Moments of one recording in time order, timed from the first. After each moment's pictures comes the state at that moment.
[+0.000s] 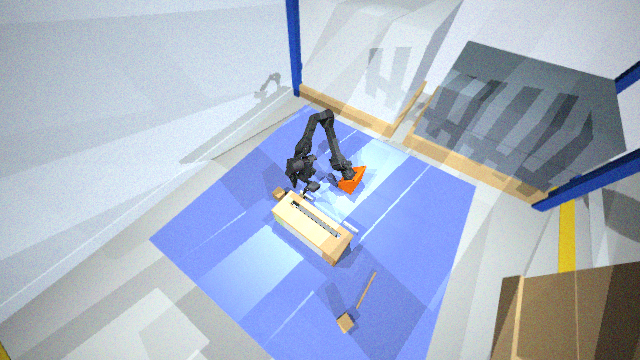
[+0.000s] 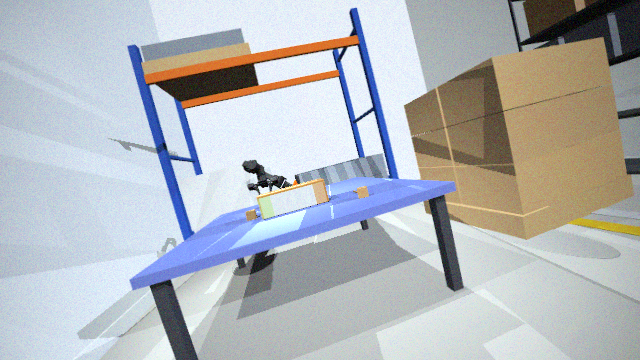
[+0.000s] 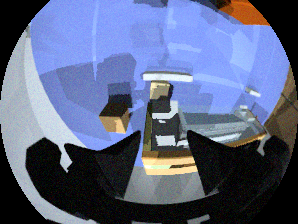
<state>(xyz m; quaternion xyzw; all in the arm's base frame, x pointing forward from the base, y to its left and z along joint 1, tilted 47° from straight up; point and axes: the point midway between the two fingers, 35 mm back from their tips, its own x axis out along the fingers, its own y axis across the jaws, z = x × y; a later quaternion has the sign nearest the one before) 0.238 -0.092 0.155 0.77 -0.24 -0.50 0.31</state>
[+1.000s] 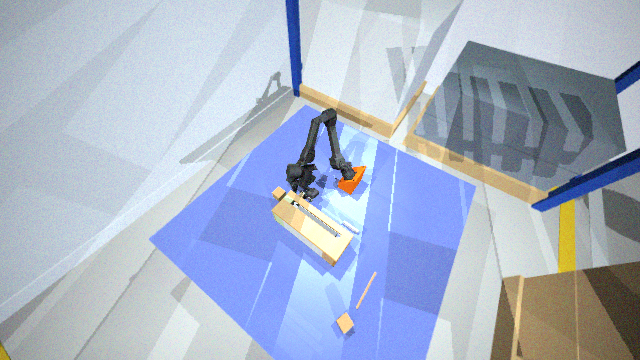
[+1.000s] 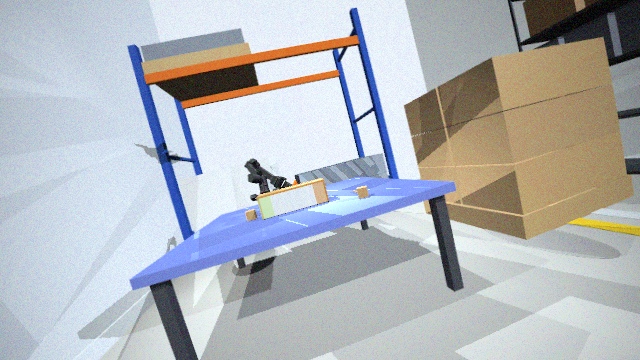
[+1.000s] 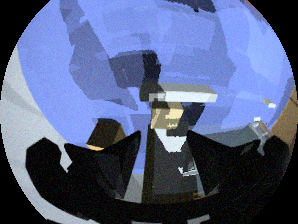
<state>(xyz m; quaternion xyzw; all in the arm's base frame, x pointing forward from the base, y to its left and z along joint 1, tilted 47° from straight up) 0.235 -0.146 0.111 0.77 -0.25 -0.50 0.31</state>
